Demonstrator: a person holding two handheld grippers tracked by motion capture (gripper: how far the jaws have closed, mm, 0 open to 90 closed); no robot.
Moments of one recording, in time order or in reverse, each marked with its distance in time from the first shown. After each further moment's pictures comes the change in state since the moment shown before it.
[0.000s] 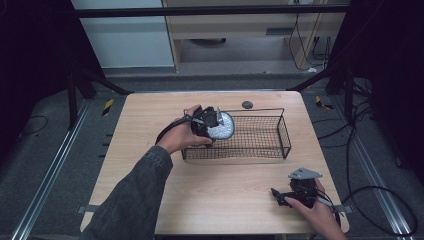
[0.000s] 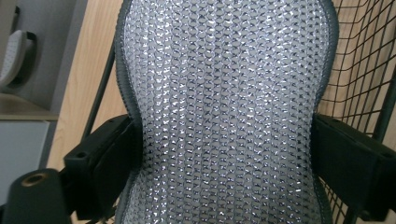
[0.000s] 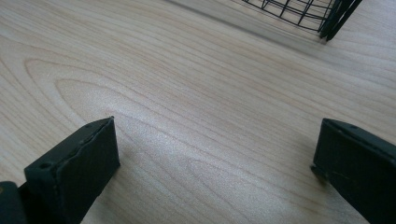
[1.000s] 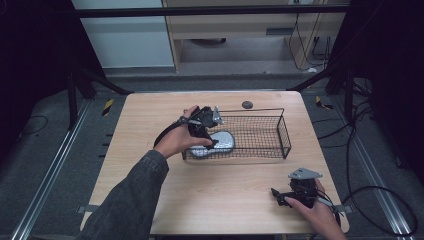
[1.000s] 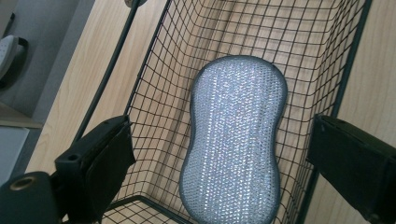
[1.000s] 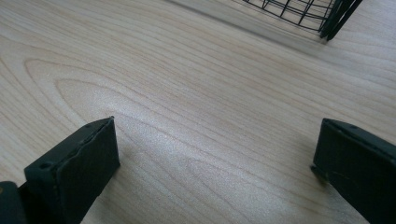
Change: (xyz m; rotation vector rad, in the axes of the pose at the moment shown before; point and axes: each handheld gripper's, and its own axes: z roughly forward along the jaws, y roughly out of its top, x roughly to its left) left arm -0.007 -0.003 -0.017 -0.094 -0.025 -0.072; right arm 0.000 0.000 0.000 0.000 0.002 0.004
